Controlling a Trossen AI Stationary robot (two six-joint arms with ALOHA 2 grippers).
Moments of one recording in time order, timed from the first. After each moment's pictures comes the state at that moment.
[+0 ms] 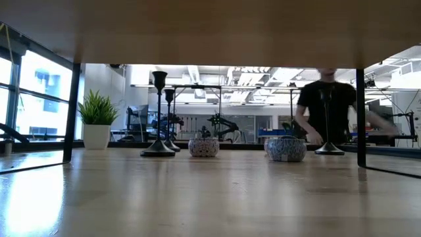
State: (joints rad) left arm -0.25 0.32 0.57 0.02 -0.61 0.10; right arm 0.25 0.42 1.10 -0.74 0.84 0.08
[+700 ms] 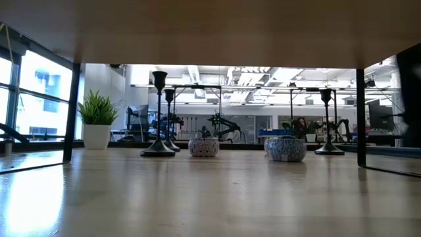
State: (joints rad) left arm -0.25 0.32 0.57 -0.01 -0.69 0.11; right arm 0.20 0.98 1.79 -1.53 0.86 0.60
